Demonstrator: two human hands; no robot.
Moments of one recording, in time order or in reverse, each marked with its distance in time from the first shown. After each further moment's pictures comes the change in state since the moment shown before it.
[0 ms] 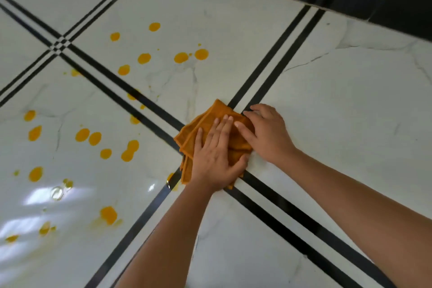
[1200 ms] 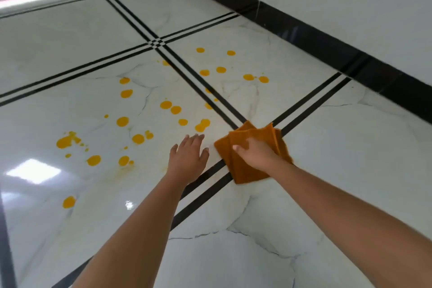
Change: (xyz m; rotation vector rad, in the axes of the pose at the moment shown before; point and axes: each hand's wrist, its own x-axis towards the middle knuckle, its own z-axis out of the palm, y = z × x) left_hand -0.152 -0.118 -0.096 -0.085 0.031 -0.376; right_hand -0.071 -0.174 0.023 0.042 -0.391 0.234
